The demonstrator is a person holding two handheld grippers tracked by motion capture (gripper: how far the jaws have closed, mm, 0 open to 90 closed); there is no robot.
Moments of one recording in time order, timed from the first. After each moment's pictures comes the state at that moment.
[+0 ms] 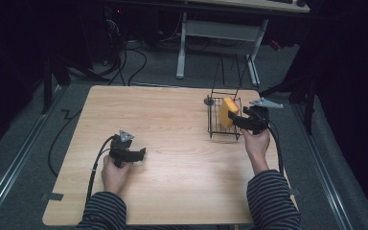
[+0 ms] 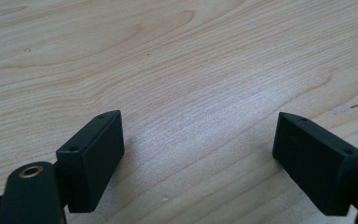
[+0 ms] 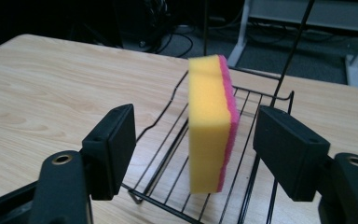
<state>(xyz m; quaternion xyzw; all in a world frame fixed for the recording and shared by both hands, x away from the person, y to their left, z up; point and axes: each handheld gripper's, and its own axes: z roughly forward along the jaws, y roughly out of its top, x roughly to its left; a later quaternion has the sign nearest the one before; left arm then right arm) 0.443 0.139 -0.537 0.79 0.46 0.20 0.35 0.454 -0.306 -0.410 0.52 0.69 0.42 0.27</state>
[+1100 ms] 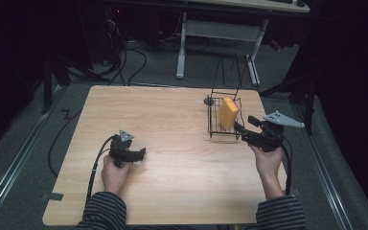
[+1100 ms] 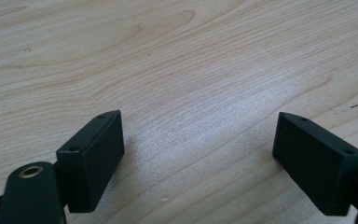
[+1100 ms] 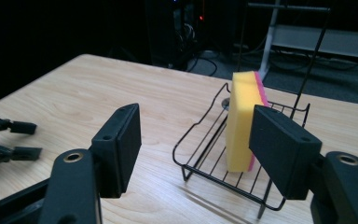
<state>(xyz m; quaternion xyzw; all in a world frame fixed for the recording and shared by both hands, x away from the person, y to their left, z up) 0.443 0.139 -0.537 0.79 0.46 0.19 0.35 0.375 -0.308 -0.381 0.47 0.69 0.49 0.26</state>
